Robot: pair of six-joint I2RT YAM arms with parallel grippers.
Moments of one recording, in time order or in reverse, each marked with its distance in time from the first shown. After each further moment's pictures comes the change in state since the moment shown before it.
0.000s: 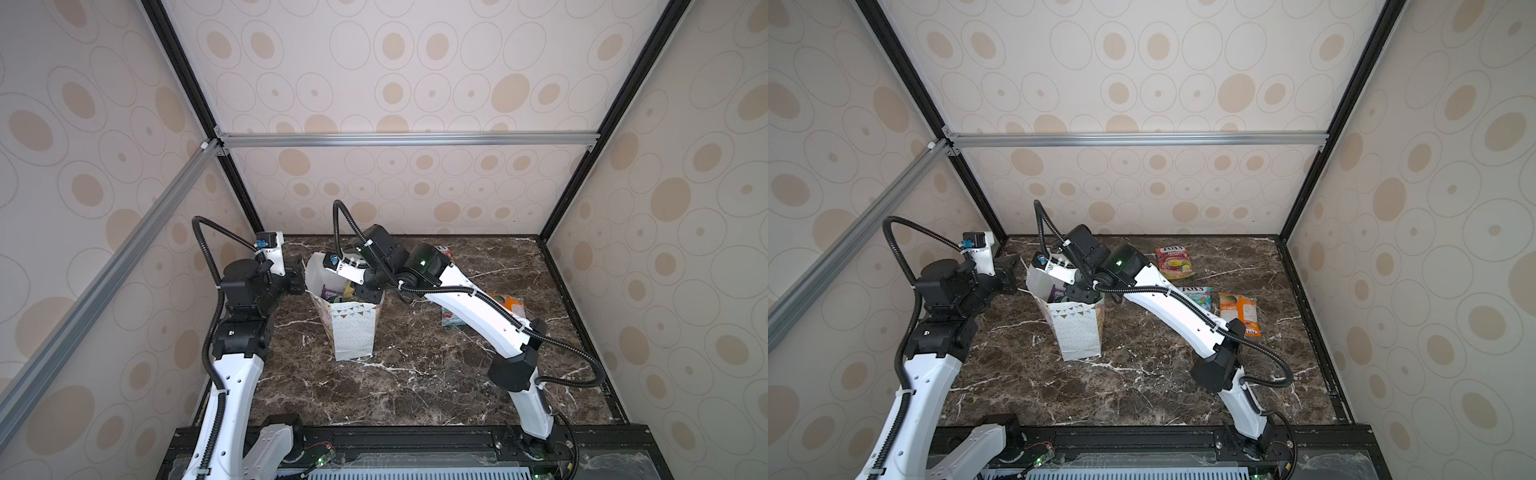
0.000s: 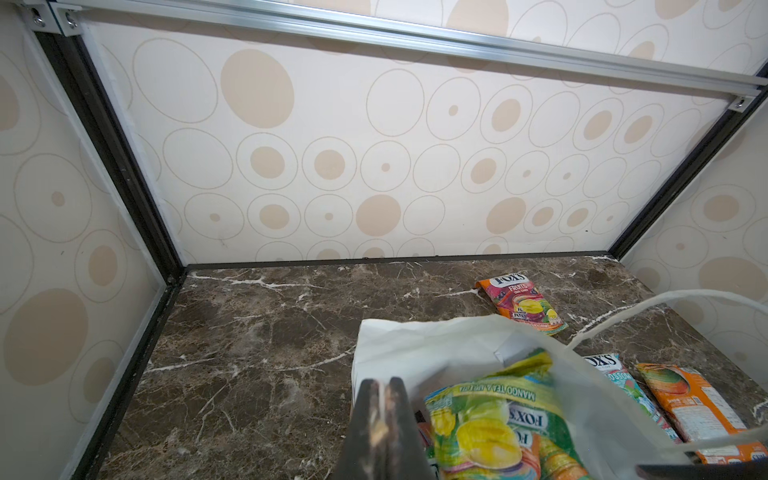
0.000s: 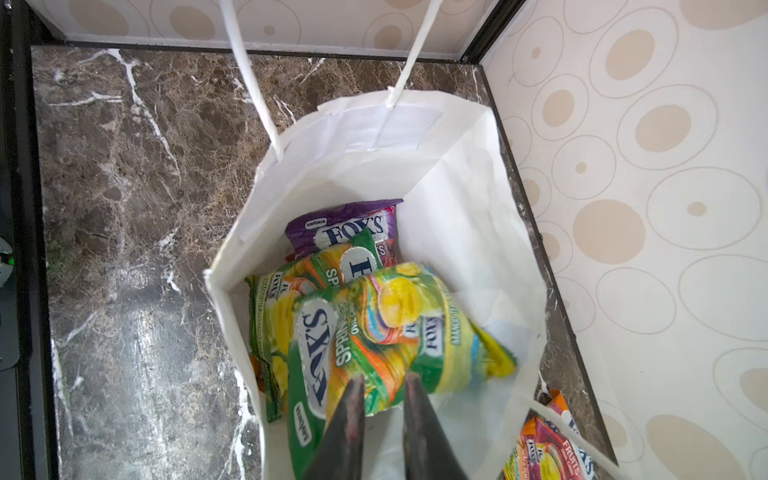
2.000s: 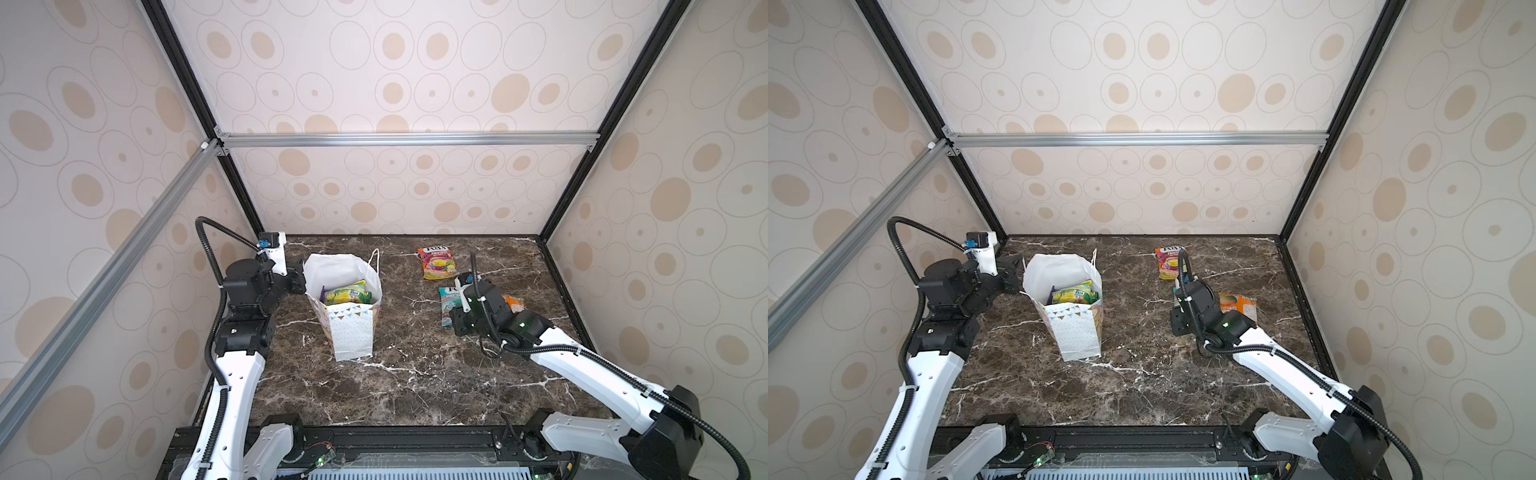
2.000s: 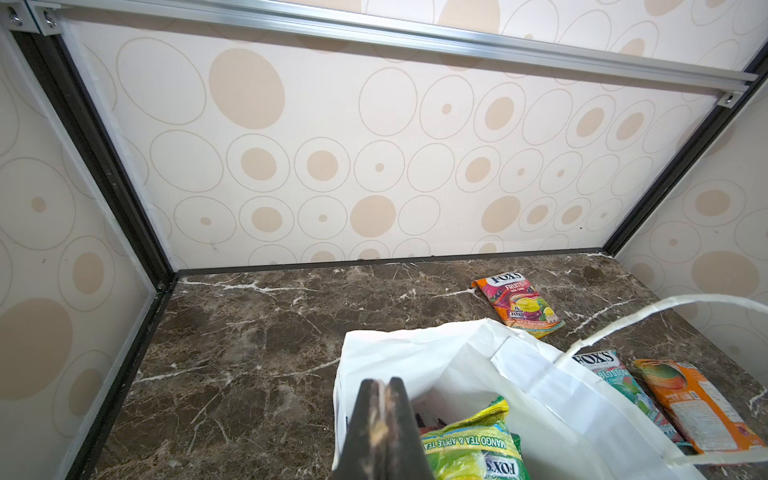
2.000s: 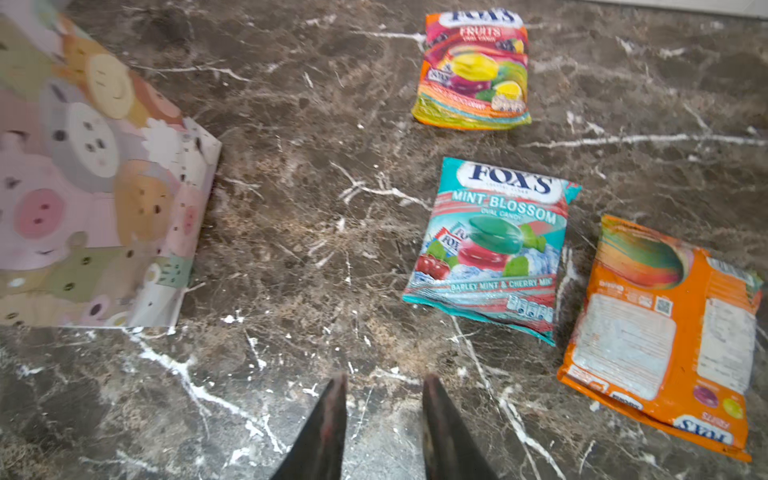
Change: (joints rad) left arm 0.000 0.015 -0.019 0.036 0.021 0.008; right arm -0.382 -0.917 -1.533 0.563 0.128 0.779
